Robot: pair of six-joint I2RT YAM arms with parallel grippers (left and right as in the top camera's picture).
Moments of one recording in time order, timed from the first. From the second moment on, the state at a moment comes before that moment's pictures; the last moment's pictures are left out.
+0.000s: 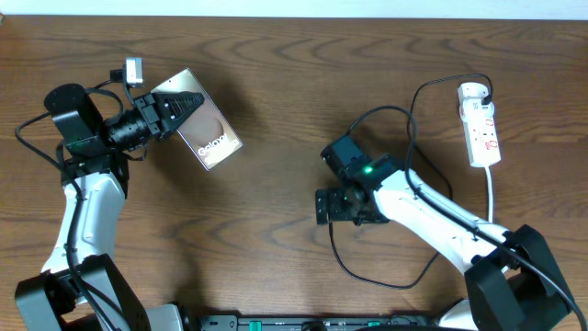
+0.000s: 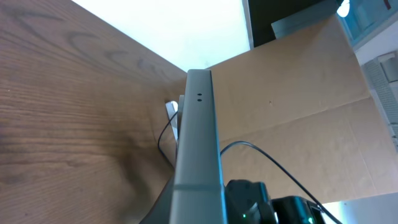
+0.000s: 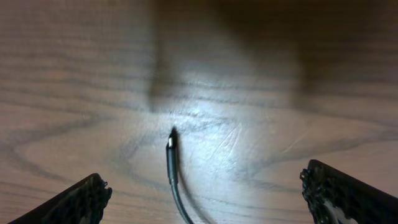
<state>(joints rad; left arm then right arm) 0.32 1.50 0.90 0.29 1.35 -0.83 0.64 1.65 1.02 -0.84 -0.09 0.63</state>
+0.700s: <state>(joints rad) 0.32 1.50 0.90 0.29 1.35 -0.81 0.72 1.65 0.89 -0.74 -0.10 0.76</state>
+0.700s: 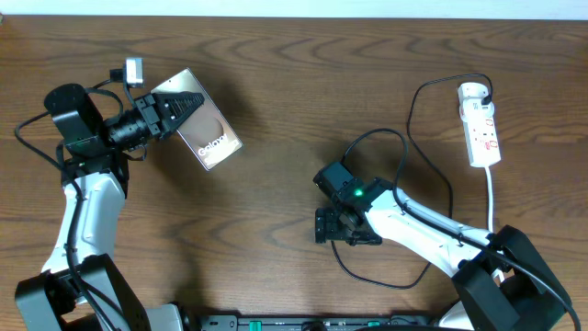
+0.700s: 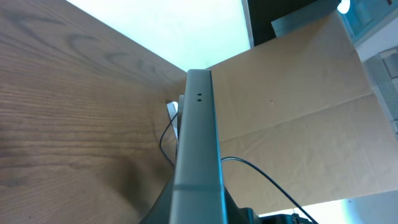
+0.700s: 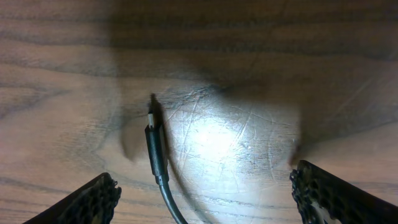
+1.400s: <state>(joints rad) 0.32 1.50 0.90 0.29 1.35 -0.80 0.75 1.65 0.88 -0.74 -0.09 0.79</state>
